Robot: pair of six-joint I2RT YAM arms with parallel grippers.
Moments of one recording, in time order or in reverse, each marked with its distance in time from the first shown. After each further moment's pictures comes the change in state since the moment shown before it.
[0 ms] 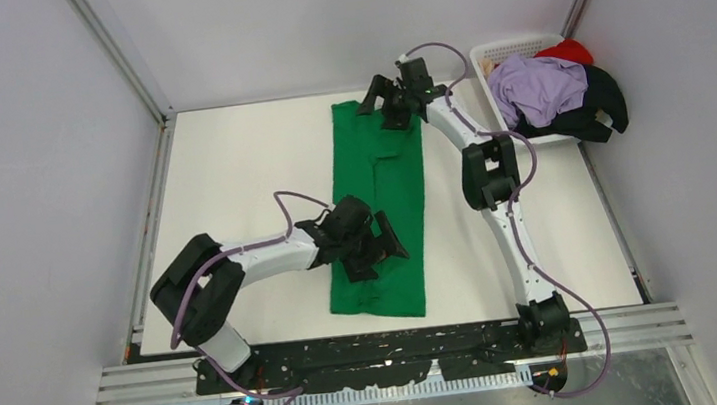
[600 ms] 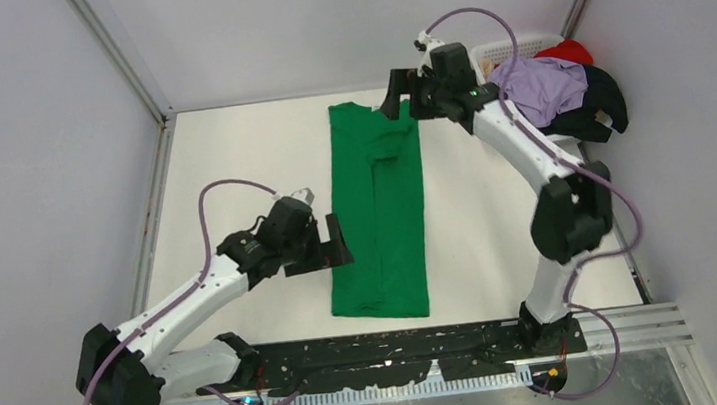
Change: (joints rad) left arm 0.082 -0.498 -0.022 -0.434 -0.168 0.406; right arm 0.037 -0.771 -0.705 0.049 0.180 -0.304
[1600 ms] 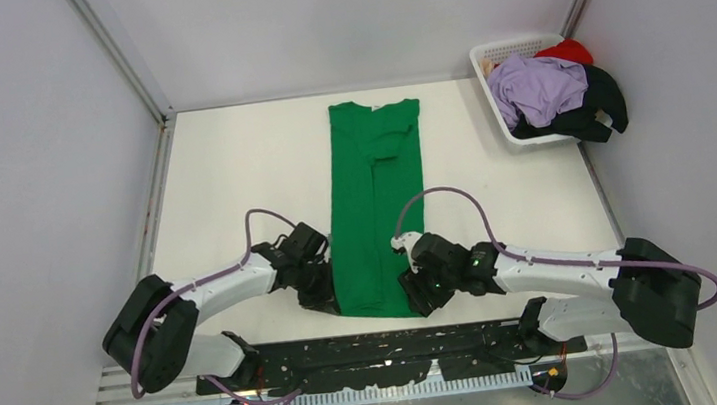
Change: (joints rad) left arm 0.043 0.219 -0.245 0.107 0.288 0.102; right arm 0.674 -0.746 -1.227 0.018 0.137 0.005
